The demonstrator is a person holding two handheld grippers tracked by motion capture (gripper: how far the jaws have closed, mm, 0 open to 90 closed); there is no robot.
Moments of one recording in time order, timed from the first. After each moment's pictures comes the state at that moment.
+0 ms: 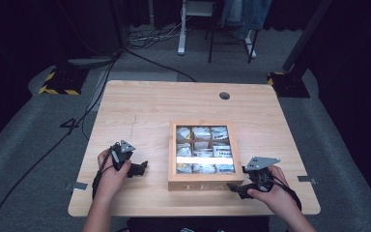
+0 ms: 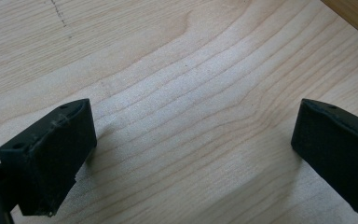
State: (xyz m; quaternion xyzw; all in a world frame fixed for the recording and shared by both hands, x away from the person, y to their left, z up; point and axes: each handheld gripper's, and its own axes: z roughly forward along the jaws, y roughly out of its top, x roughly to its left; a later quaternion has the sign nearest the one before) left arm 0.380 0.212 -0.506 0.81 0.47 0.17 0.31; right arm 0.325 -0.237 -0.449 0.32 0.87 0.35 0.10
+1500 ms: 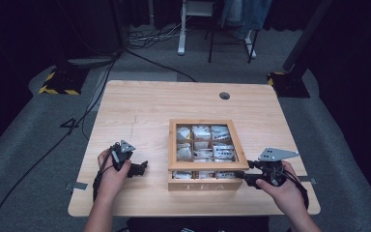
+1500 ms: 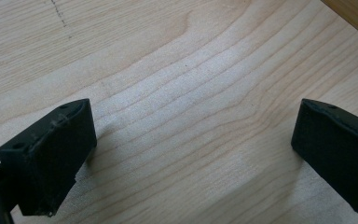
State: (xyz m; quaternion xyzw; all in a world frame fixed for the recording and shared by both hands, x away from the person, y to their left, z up) left arm 0.380 0.212 -0.506 0.81 0.47 0.17 0.31; right arm 0.323 -0.248 -0.405 0.35 0.83 0.43 0.10
